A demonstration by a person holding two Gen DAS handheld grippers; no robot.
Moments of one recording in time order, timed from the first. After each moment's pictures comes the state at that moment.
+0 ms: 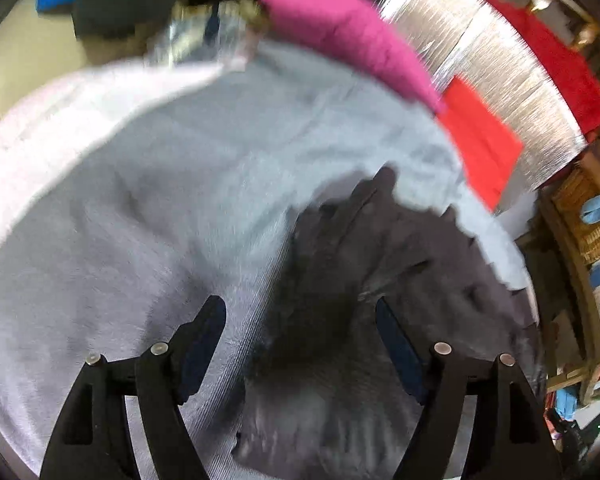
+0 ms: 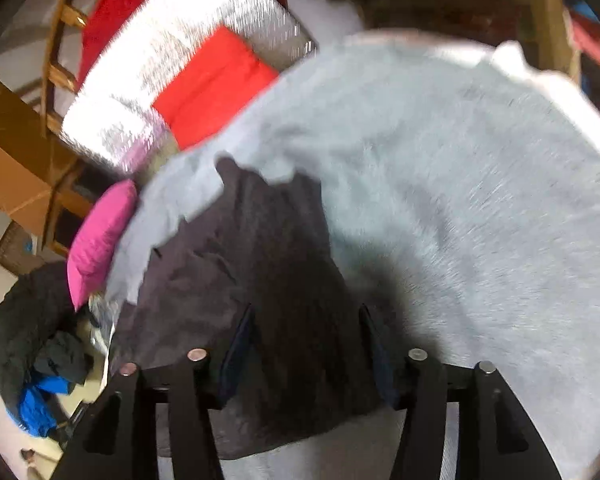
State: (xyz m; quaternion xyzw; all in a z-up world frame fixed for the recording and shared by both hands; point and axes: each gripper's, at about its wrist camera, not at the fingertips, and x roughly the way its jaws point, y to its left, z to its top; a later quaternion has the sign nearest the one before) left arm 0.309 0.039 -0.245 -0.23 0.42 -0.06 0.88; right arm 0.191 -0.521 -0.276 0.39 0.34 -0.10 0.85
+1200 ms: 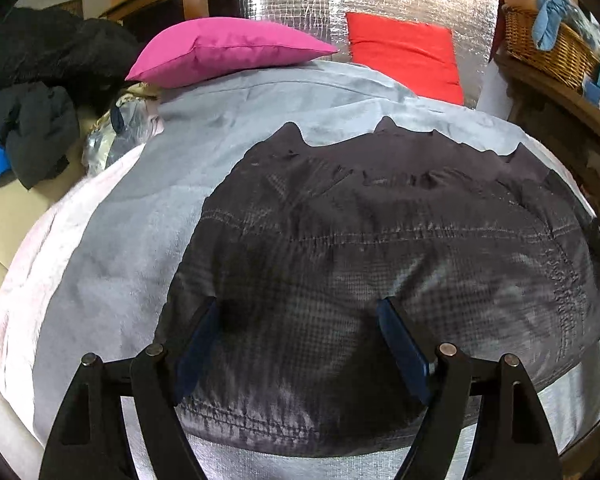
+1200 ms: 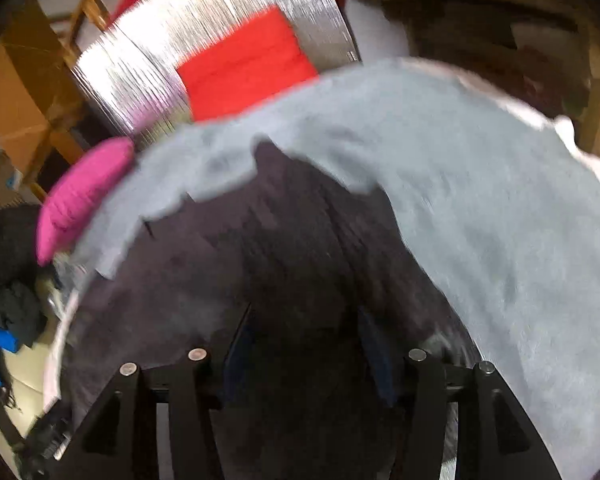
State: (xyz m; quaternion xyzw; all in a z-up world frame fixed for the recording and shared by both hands) left arm 0.273 -0.067 -0.251 0.05 0.41 -0.09 0.91; right arm 0.256 -0.477 -0.268 0.27 0.36 -0.10 0.89
